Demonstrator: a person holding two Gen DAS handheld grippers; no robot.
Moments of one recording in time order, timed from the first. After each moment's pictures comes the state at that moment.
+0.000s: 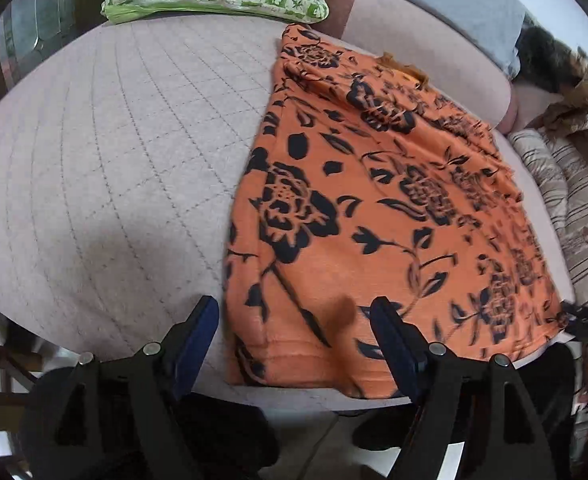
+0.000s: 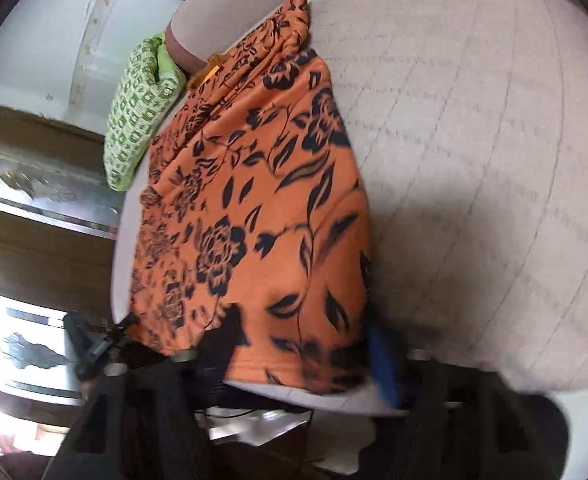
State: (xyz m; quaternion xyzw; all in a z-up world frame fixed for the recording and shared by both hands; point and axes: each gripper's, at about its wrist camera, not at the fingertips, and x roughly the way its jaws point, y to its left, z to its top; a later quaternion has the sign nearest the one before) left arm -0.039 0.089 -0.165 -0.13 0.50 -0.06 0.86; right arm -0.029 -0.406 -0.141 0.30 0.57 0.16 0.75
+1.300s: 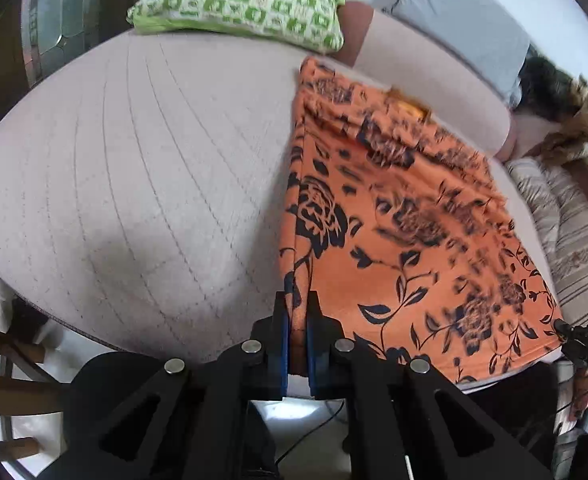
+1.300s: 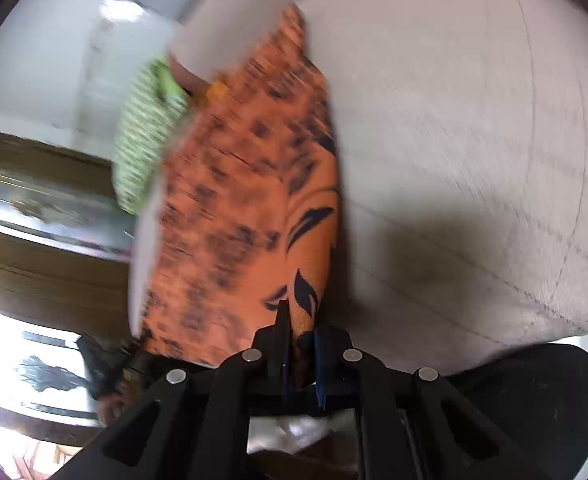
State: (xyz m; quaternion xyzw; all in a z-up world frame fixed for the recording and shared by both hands) left arm -0.066 0.120 -0.132 -0.15 0.47 -0.03 0.87; right arm -0.060 -0.410 -0.102 0.36 0.51 0.15 0.76
